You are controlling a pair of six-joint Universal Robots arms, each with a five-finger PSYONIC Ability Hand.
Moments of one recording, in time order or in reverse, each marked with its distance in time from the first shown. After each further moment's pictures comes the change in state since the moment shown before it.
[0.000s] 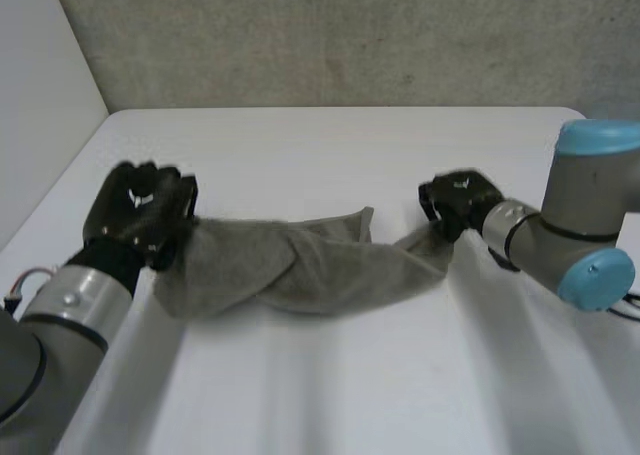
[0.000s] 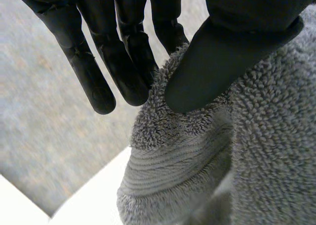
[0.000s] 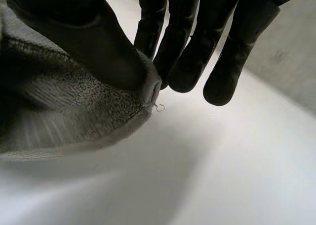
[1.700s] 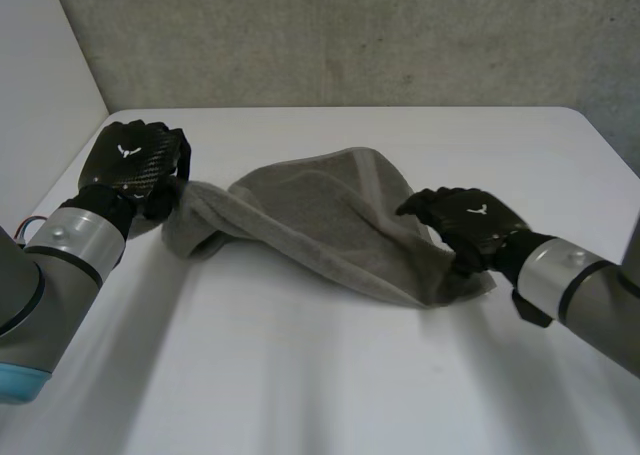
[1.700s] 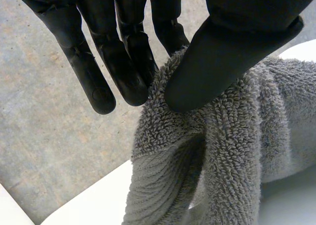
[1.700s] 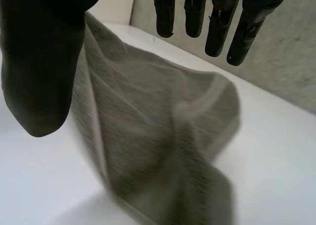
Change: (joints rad) left arm 0.069 -0.117 0.196 -0.062 0.064 -0.143; right arm -0.029 -0.465 0.539 -0.073 -0.162 0.127; left_hand 0.000 0.001 0.001 0.001 0.000; right_hand -1.088 -1.073 -1.097 -1.078 -1.099
